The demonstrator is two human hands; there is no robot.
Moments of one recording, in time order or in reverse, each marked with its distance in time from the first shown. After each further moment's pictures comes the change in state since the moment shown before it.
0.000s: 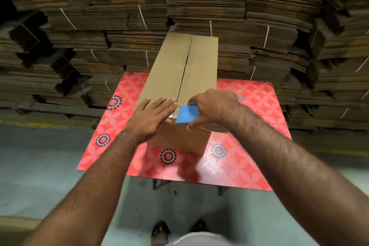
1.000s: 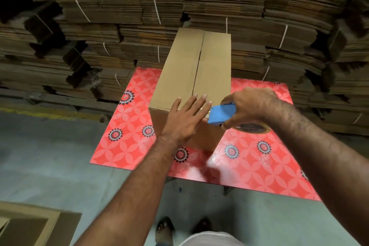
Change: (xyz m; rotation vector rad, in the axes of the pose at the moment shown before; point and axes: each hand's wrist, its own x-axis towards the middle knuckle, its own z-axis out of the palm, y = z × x) left_hand 0.020 0.053 0.009 -0.031 0.115 -0.070; right_hand 0.013 0.026 0.004 -0.052 -0.101 0.055
